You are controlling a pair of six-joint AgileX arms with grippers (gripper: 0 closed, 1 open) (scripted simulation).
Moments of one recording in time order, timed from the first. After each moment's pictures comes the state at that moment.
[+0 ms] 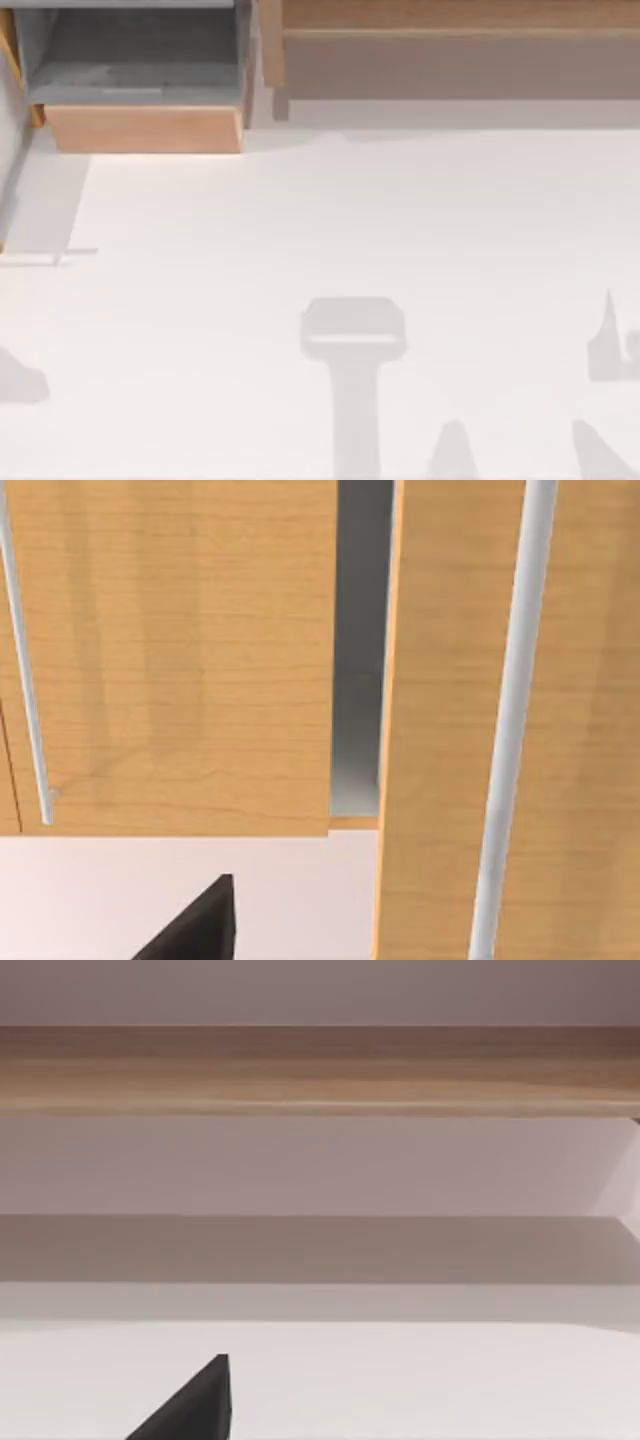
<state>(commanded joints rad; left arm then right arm) 0.73 2.02 0.43 1.54 0.77 1.60 0.00 0.00 0.00 0.00 0.00 0.00</state>
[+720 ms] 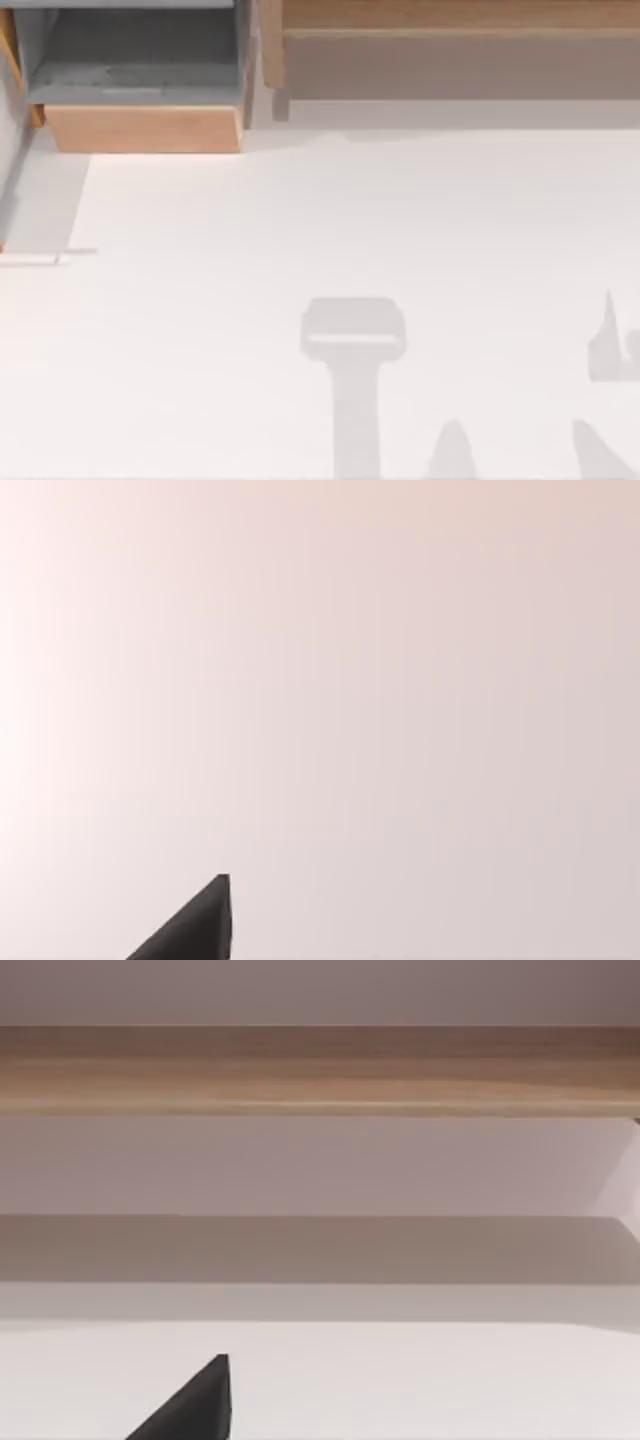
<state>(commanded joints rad) 0.93 2.10 0.87 1.32 0.67 1.33 0.00 0.00 0.00 0.00 0.00 0.00</state>
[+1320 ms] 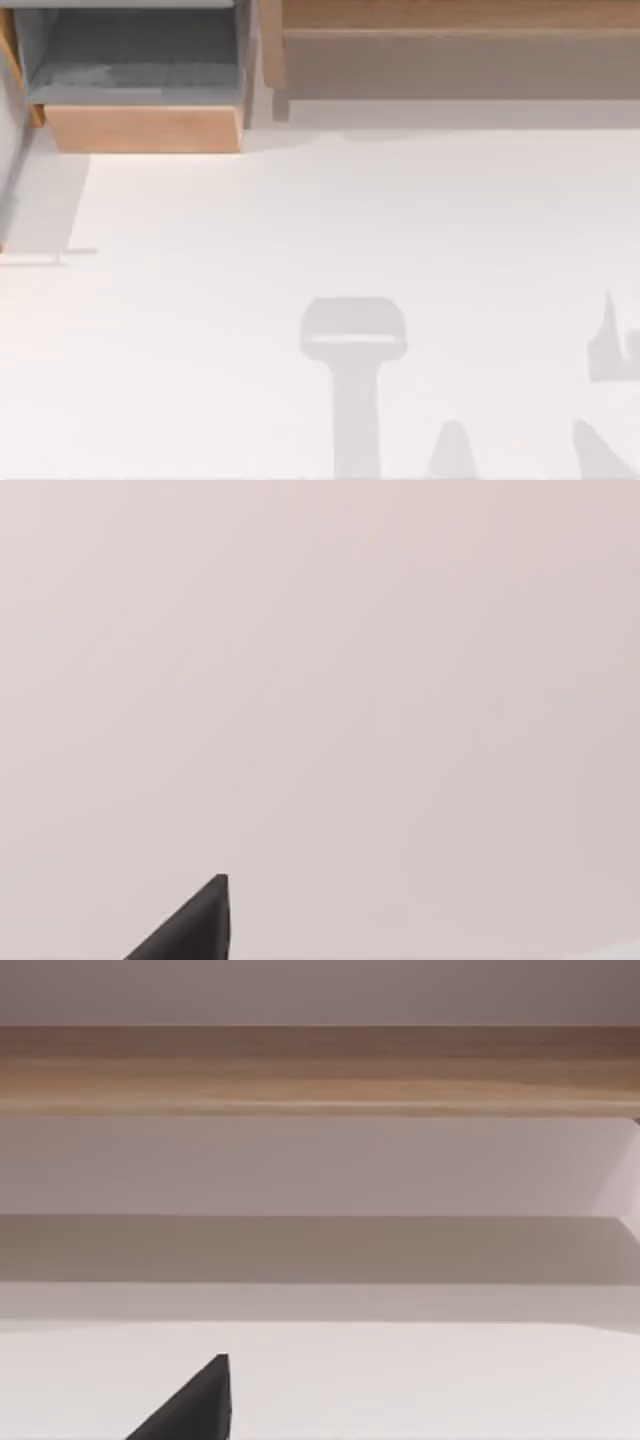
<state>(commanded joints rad) 0.84 2.24 1.64 0.19 0.49 0.98 0.00 0.00 0.00 0.00 0.00 0.00</state>
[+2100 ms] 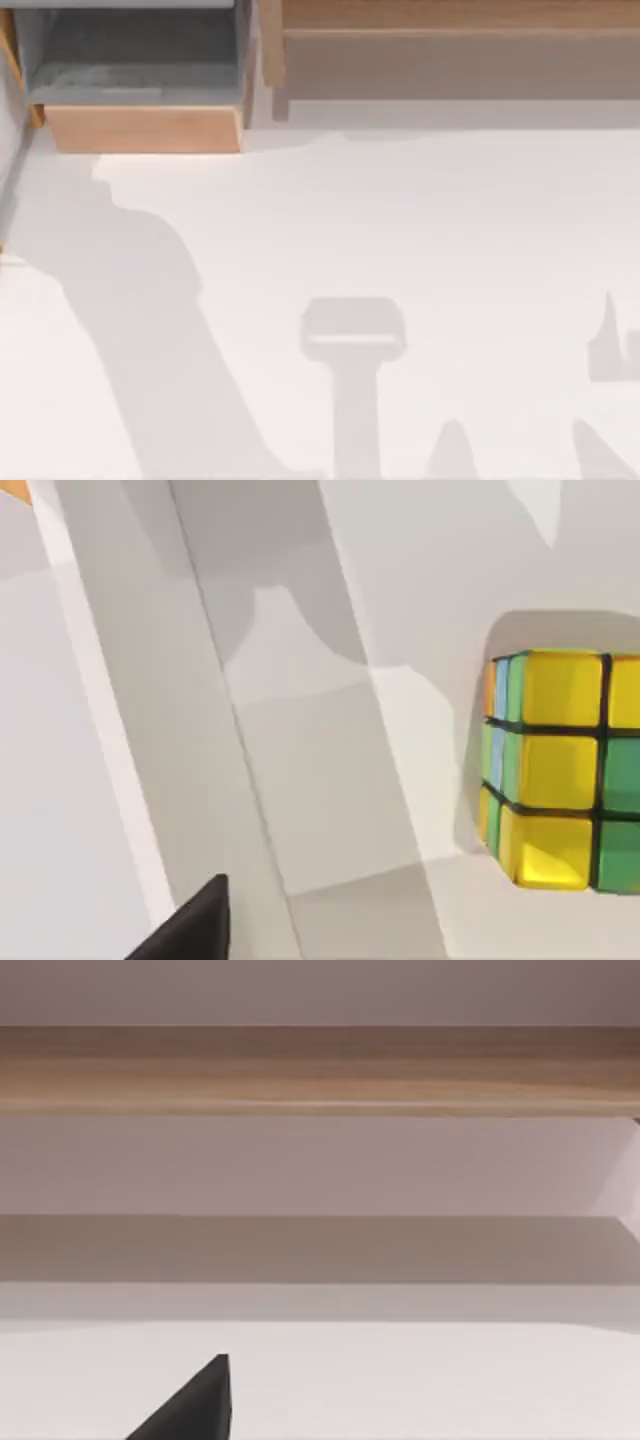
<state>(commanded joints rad) 0.44 2.43 2.44 -1.28 0.19 0.74 0.00 0.00 0.00 0.00 0.00 0.00</state>
